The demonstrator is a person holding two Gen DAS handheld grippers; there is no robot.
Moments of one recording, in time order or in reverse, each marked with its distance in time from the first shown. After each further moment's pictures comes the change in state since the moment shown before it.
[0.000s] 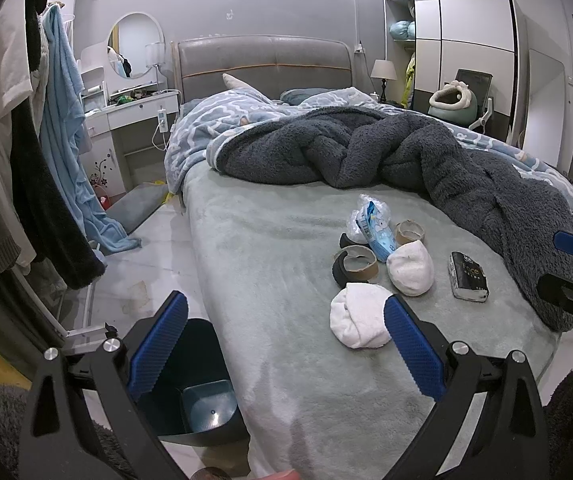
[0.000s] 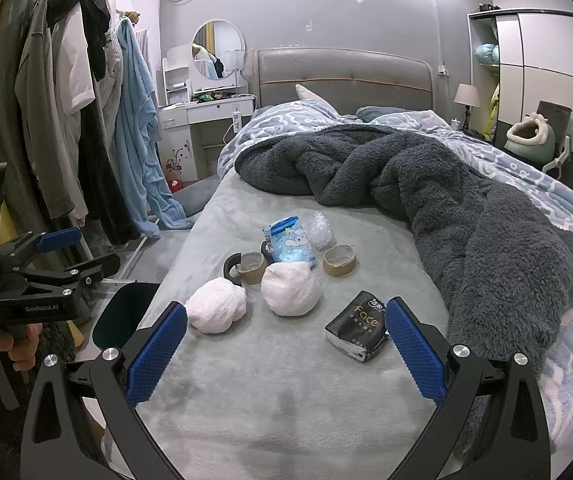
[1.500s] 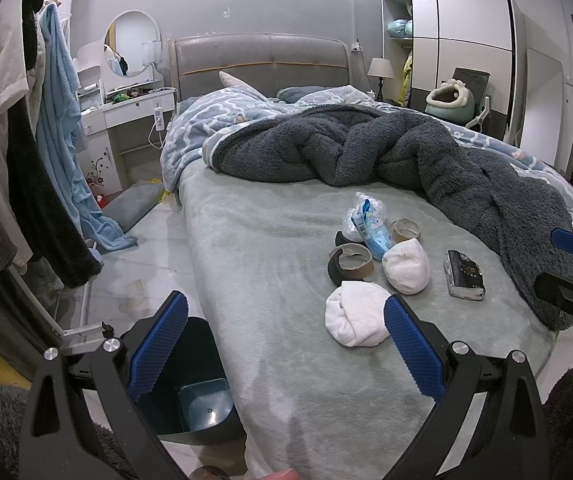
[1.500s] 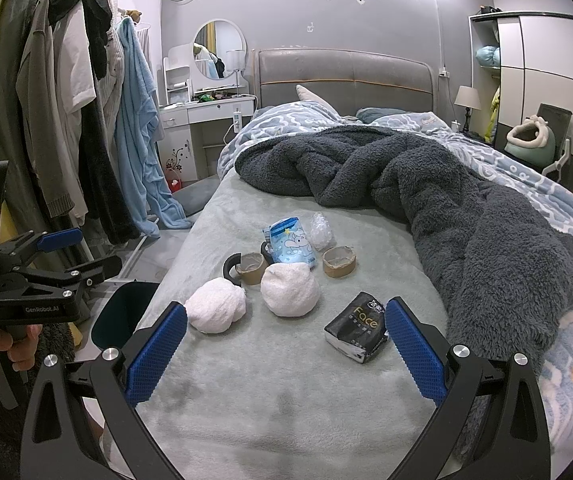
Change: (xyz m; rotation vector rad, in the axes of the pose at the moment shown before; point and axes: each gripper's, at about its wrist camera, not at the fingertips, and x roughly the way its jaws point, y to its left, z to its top) left arm 0.003 0.005 -0.003 0.000 0.009 -0.005; right arm -0.001 0.000 0.000 -0.006 -0.001 -0.002
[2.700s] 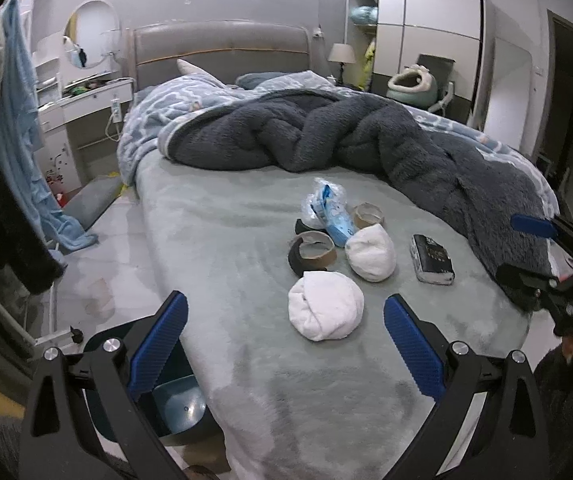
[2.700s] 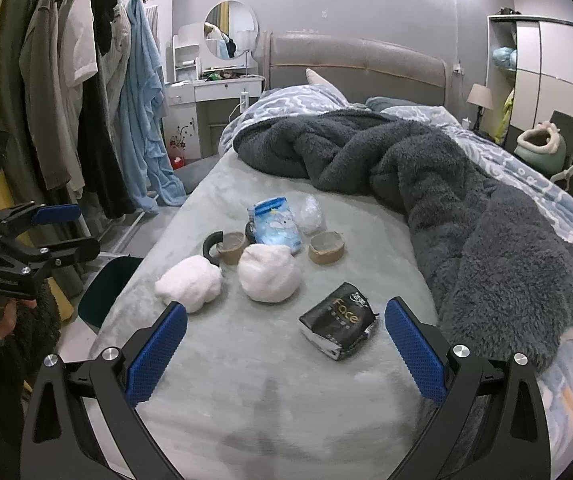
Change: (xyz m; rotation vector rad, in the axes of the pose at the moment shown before) left arm 0.016 -0.012 -0.005 0.050 0.068 -0.166; right arm 0.023 -0.033 -0.005 -0.066 0.074 0.024
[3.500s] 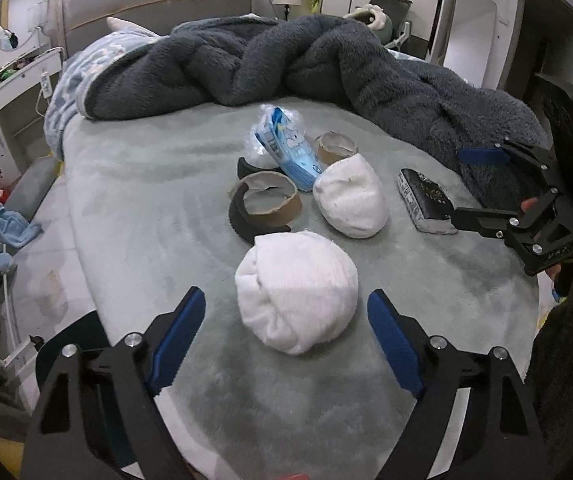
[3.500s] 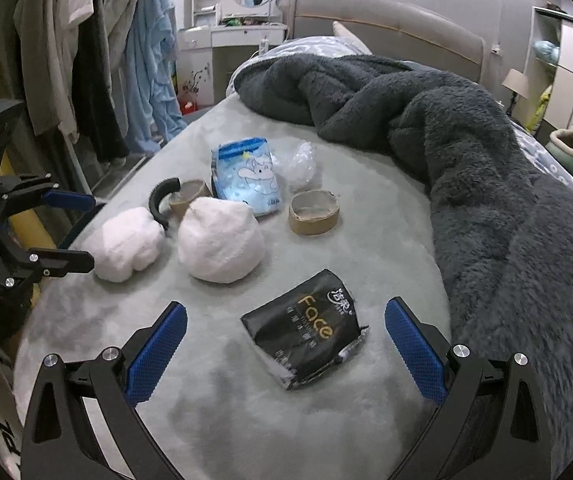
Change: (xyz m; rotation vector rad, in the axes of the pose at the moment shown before) left arm 0.094 -0.008 -0.008 0.114 0.211 -0.179; right arm 0.090 -0.037 0.002 -0.137 0.186 0.033
